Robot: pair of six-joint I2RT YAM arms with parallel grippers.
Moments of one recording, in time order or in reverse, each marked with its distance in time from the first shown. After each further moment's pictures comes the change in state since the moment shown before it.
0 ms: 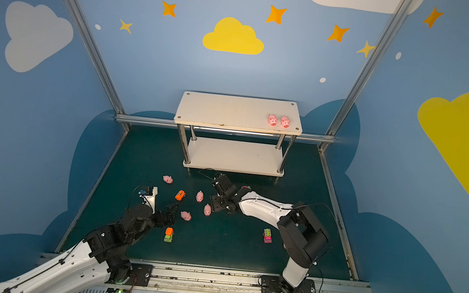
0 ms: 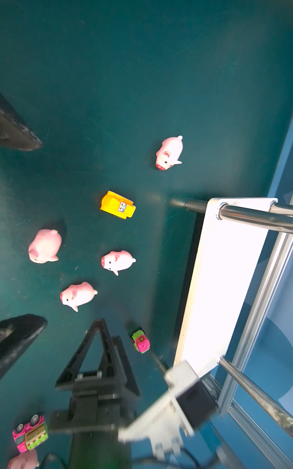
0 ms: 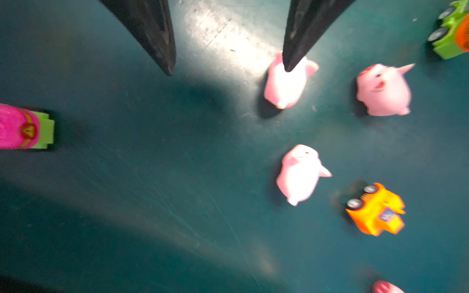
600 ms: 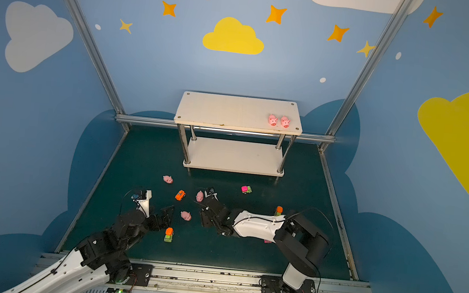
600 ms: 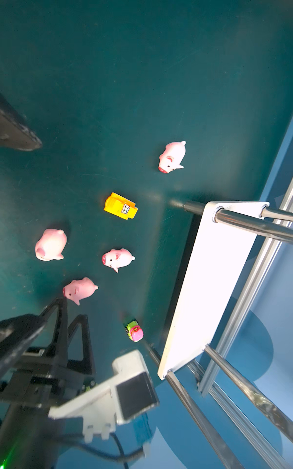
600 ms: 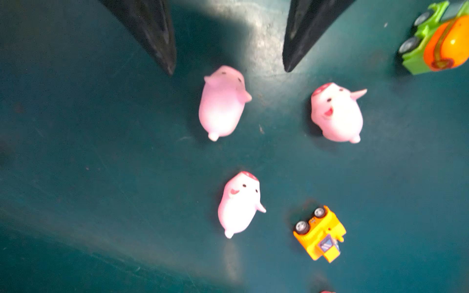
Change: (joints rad) left arm 0.001 -0.177 -0.043 -0.069 0.005 -0.042; right arm 0.183 0.022 -0.155 0.269 0.152 0.161
